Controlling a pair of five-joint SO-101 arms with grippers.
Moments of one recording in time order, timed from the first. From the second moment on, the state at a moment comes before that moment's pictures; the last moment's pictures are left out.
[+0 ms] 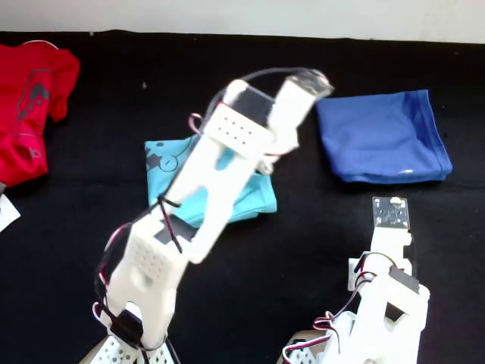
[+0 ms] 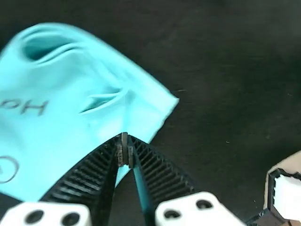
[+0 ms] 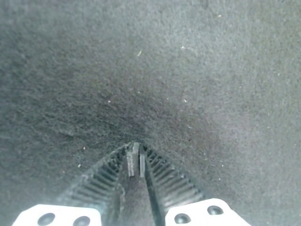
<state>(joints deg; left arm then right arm) 25.9 35.7 -52.7 100.0 -8.5 26.9 -42.2 83.6 38.5 29.1</state>
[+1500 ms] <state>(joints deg) 14.8 43.0 -52.6 85.8 -8.3 26.9 -42.2 83.6 38.5 29.1</state>
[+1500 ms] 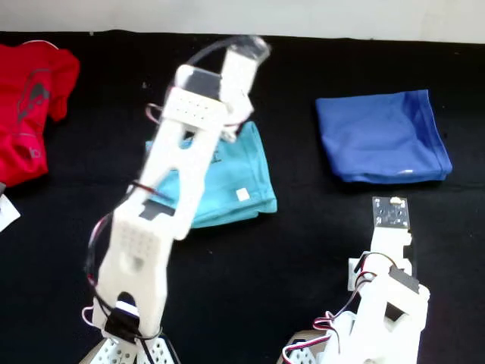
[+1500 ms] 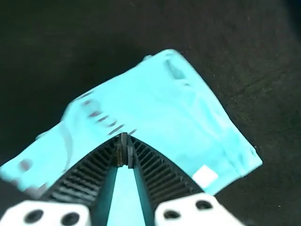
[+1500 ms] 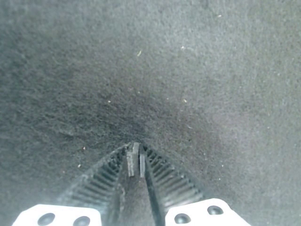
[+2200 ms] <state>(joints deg) 14.9 57.4 -54.5 61.6 -8.3 26.9 -42.2 83.6 38.5 29.1</state>
